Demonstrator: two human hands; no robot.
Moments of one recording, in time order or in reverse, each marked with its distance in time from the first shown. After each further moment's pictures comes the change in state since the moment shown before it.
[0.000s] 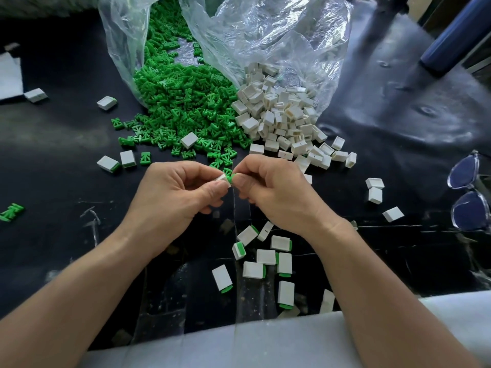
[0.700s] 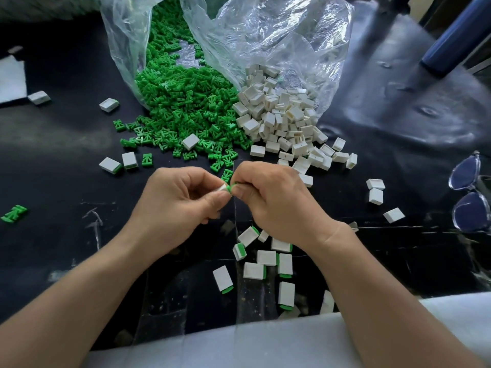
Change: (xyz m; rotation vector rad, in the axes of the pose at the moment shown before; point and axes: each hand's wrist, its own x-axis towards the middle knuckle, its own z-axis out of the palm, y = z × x) left_hand -0.003 -0.001 -0.003 0.117 -0.063 0.070; right_hand -0.005 -0.007 0.001 -0.282 0.024 -0.224
